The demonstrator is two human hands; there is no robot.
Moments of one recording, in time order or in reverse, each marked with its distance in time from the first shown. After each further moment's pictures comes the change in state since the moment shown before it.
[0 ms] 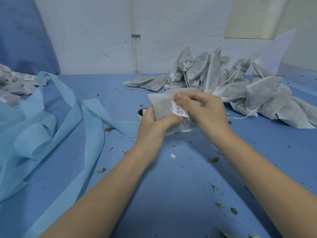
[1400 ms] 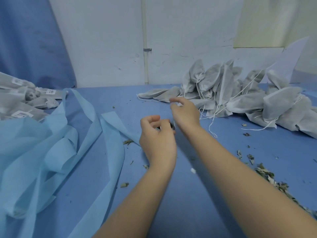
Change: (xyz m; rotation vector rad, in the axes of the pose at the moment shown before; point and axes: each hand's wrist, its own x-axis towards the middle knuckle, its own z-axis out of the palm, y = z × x) left_hand 0.009 0.004 -0.009 0.229 0.591 0.051; right_hand 0.061 0.019 0.084 -0.235 0.125 0.246
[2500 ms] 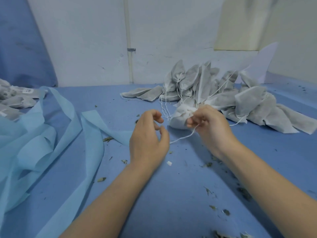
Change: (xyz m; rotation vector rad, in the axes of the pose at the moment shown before) left_hand -0.018 -0.012 -0.003 0.417 -0.273 0.630; right_hand -0.050 0.024 -0.108 0.734 -0.104 0.108
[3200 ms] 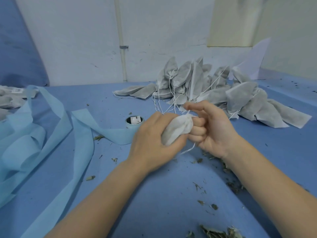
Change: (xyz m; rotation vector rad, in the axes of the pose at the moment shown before) left_hand -0.004 0.025 -0.001 0.014 -0.228 0.245; right_hand -0.019 -0.023 -0.013 0.126 -0.272 0.299
